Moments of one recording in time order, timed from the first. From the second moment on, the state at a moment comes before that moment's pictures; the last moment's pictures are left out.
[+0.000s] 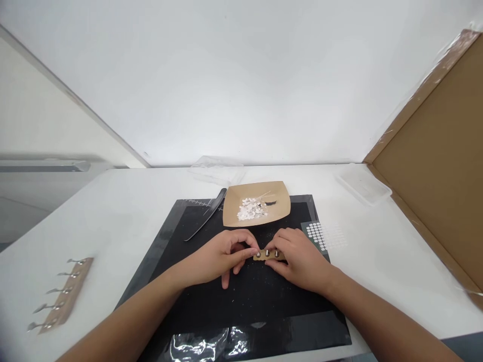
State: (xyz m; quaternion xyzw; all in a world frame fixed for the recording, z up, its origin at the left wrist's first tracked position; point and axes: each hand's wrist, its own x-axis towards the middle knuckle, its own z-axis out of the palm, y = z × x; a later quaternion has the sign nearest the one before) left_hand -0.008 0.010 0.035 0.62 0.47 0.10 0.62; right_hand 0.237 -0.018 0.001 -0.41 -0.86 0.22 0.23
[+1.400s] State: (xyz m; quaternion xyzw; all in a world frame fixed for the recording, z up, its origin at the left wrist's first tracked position) left_hand -0.009 0.005 0.035 0.66 0.46 0.10 0.59; right_hand 0.238 -0.016 0.000 -0.38 -0.88 0.20 0.23
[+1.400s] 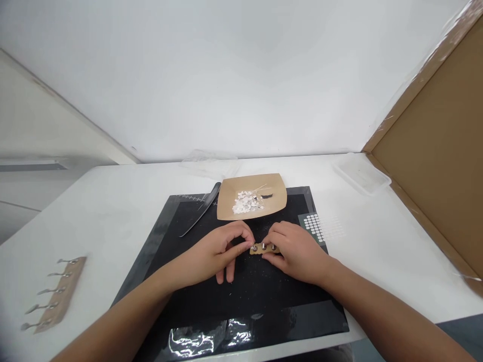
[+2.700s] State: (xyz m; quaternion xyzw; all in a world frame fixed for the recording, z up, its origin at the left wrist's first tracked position) left_hand -0.006 0.006 0.032 0.67 0.46 0.13 0.57; right_hand 0.238 -0.016 -0.004 -0.38 -0.87 0.21 0.24
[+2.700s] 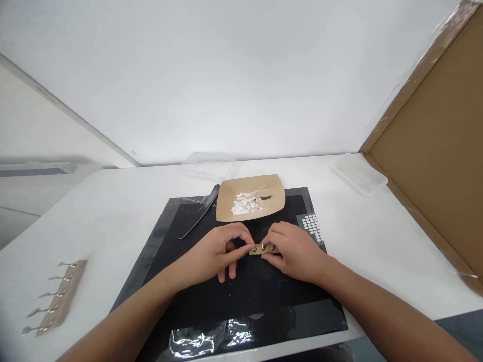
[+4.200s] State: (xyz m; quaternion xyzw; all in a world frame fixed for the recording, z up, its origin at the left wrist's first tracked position) left_hand 0.001 0.008 0.020 0.57 0.48 0.17 0.64; right_hand 0.238 -0.016 -0.003 -0.38 -0.87 0.20 0.24
